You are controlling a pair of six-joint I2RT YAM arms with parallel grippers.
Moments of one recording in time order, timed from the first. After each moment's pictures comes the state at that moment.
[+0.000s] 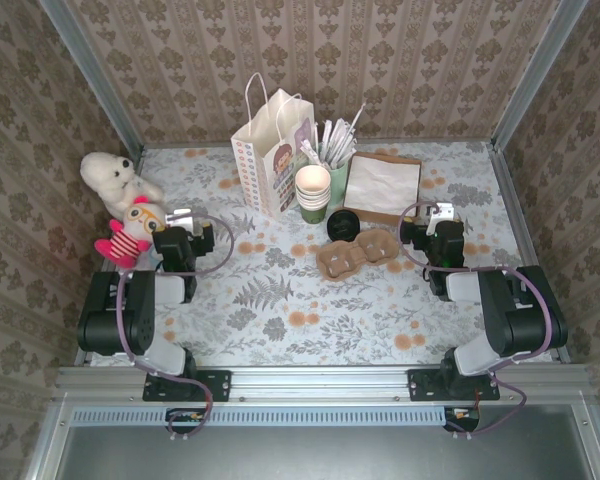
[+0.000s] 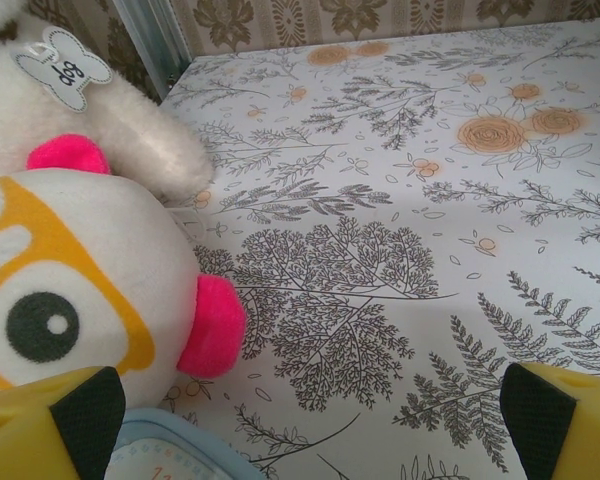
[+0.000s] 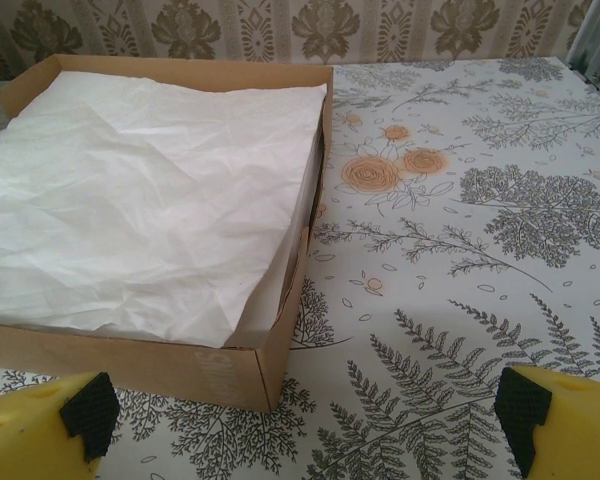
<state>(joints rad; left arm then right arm) -0.06 1.51 0.39 0.76 -0.21 0.07 0.03 1.51 0.41 0.73 0.14 0.05</state>
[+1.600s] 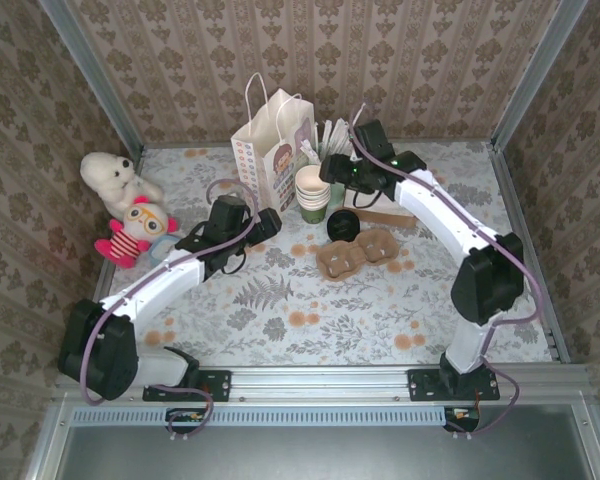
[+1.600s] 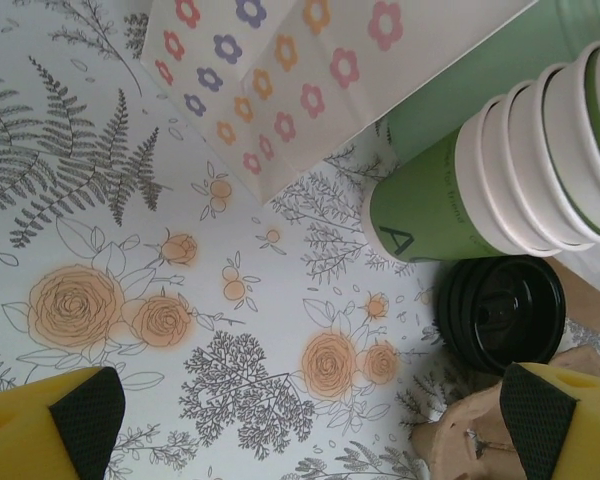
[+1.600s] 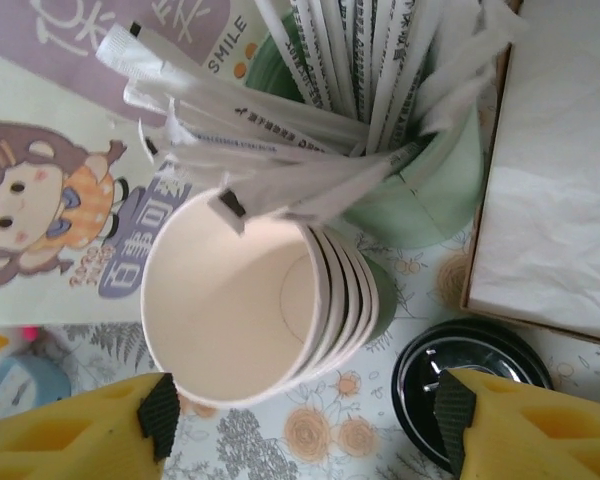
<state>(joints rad) -0.53 1.31 0.84 -0.23 -0.03 -0.78 0.43 1.83 1.74 -0.70 -0.04 0.61</state>
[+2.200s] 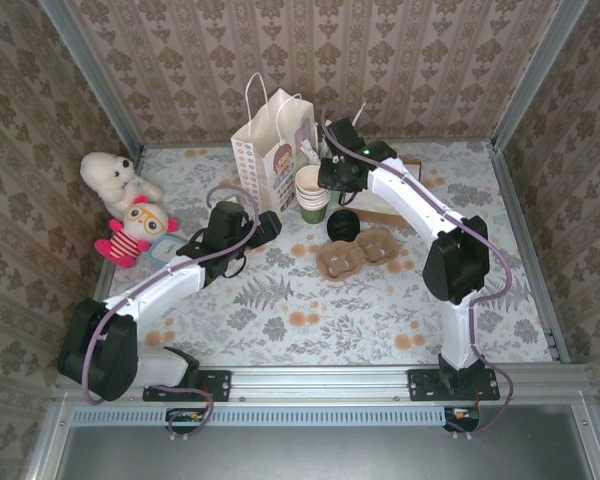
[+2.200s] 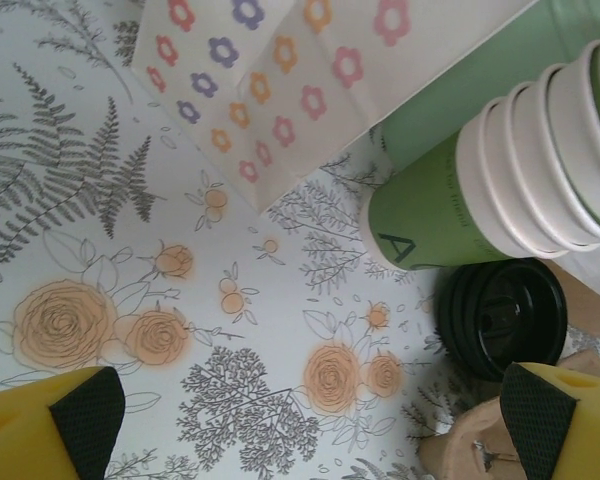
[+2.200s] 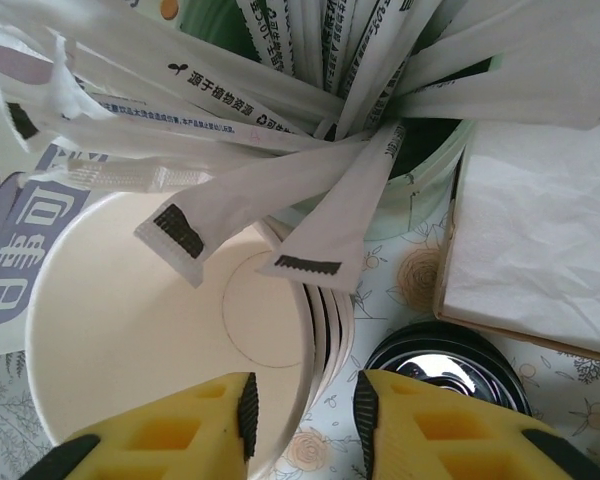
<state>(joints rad) -0.51 1.31 0.75 -0.10 -0.02 -0.76 0.49 2.03 1.97 -0.90 0.09 0.57</state>
